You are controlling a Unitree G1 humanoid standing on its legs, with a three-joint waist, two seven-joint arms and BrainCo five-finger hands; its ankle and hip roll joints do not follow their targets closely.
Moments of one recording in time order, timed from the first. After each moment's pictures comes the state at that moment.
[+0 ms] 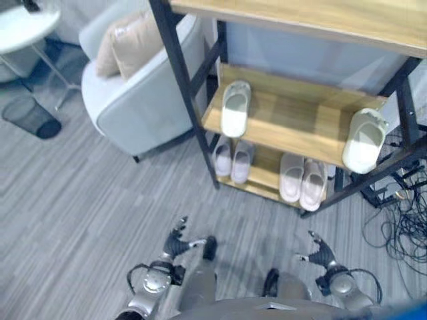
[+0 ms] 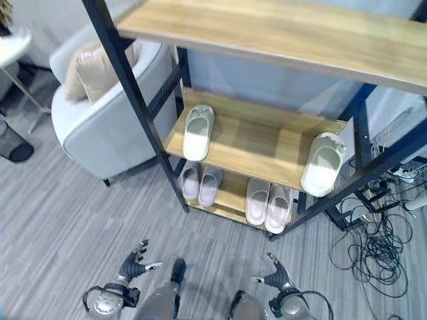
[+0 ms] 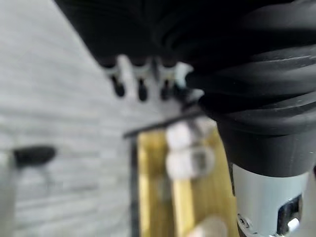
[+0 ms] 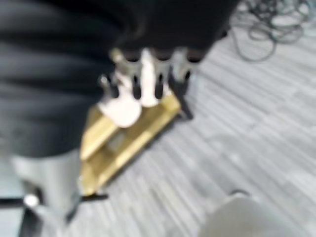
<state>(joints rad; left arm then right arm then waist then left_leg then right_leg) 0.12 0.29 -0.43 0.71 -0.18 -0.29 0.13 0.08 -0.36 0.36 0.87 -0.06 -0.19 -0.21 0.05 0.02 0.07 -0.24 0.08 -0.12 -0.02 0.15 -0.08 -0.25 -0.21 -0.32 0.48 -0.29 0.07</state>
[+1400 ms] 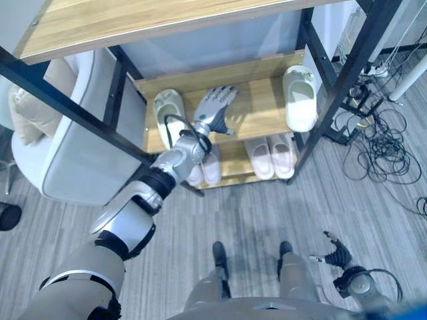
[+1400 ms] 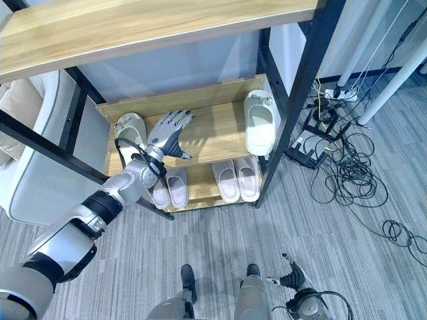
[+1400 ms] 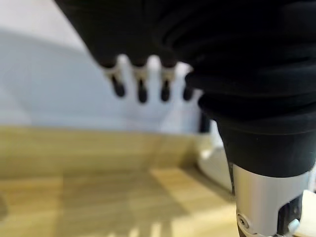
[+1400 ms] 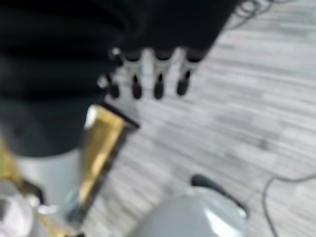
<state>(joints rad) -0.93 0.42 -0.68 0.78 0.58 -0.05 0.43 0.11 -0.45 0.29 0.73 -0.11 -0.16 -0.20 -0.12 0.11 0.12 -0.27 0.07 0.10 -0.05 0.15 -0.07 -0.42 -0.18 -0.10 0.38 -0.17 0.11</state>
